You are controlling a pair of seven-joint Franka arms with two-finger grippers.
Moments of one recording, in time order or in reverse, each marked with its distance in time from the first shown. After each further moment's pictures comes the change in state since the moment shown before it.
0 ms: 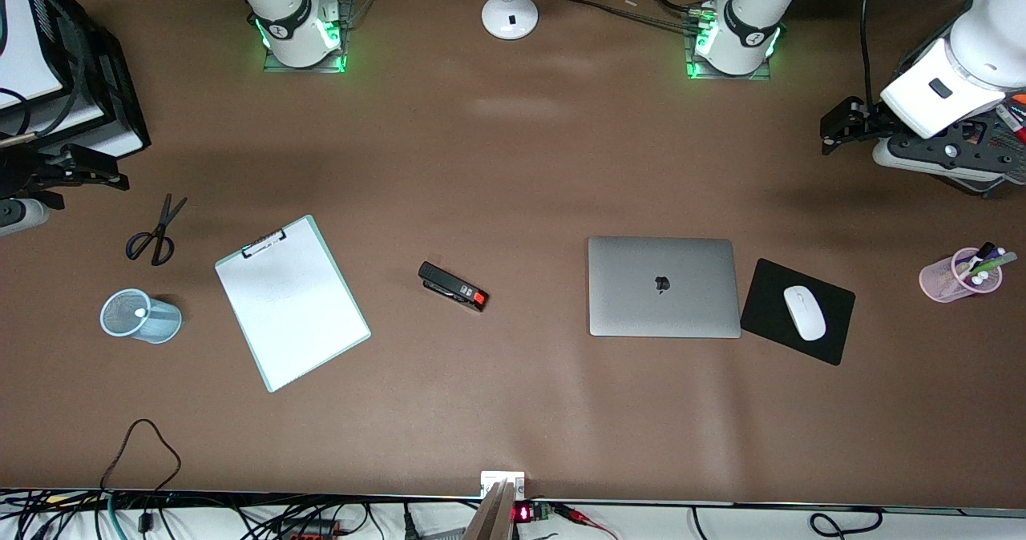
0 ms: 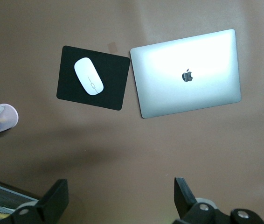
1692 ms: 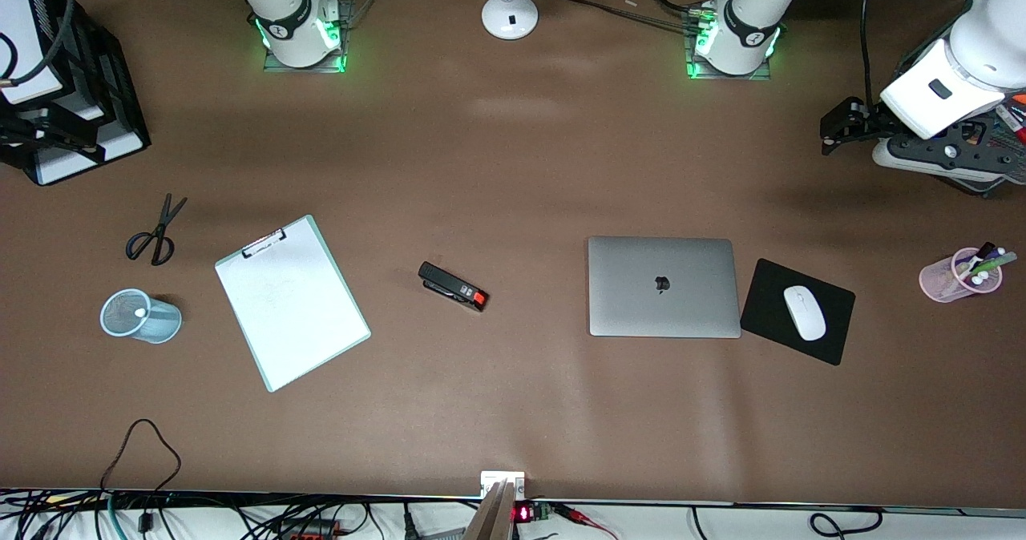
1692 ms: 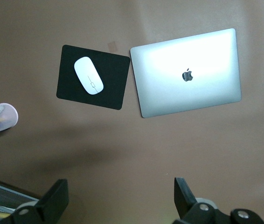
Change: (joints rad) left arm 0.000 0.001 0.000 0.000 0.000 -0.002 0.000; right arm 0.048 -0.167 0.003 -0.089 -0.062 0.066 0.203
